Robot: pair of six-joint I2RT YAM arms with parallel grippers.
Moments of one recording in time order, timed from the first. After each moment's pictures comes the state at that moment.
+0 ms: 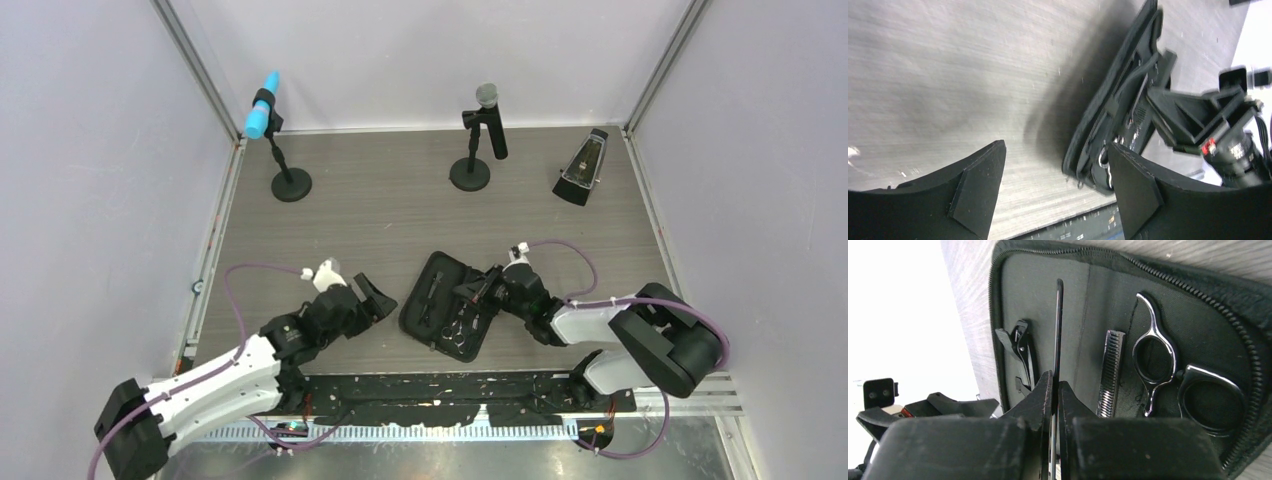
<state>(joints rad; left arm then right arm) -0.92 0.71 0.31 -0.29 -0.30 -1.28 0.69 1.40 0.26 0.62 -0.08 1.26</state>
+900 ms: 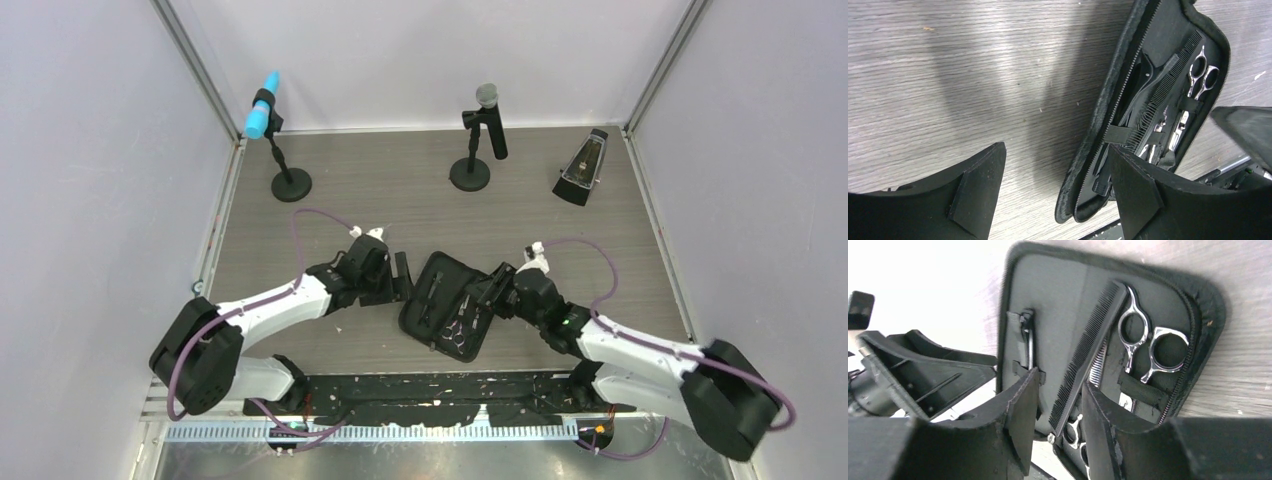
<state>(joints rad) -0.70 1.29 0.64 -0.23 0.02 -0.78 0.74 1.07 0.24 0.28 0.07 1.20</state>
